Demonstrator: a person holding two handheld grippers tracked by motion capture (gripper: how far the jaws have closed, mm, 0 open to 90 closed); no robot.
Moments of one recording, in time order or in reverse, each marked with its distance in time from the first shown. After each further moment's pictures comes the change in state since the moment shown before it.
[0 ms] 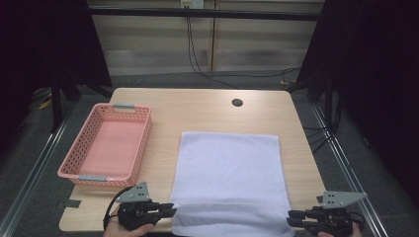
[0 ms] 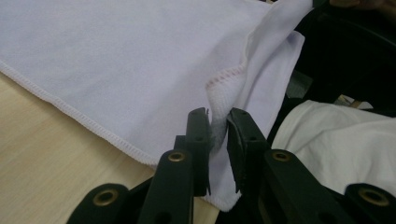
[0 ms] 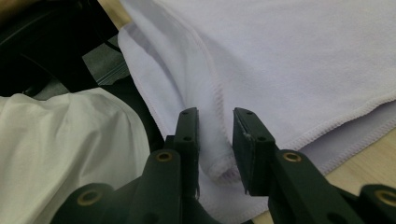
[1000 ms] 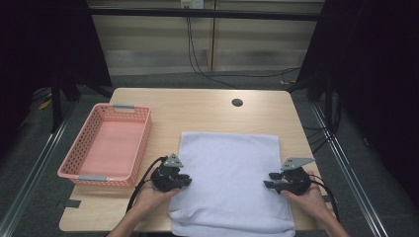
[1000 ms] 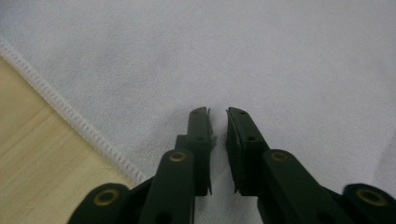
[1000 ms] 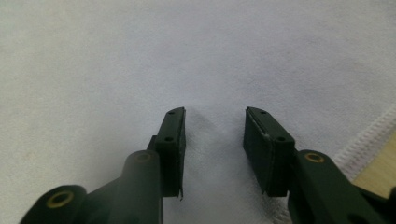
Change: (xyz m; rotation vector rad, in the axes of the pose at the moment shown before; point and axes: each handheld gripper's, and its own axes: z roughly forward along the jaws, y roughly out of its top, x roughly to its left) left arm 0.069 0.047 0.093 0.214 0.231 0.006; right arm -0.082 0.047 0.093 0.130 -0.275 -0.074
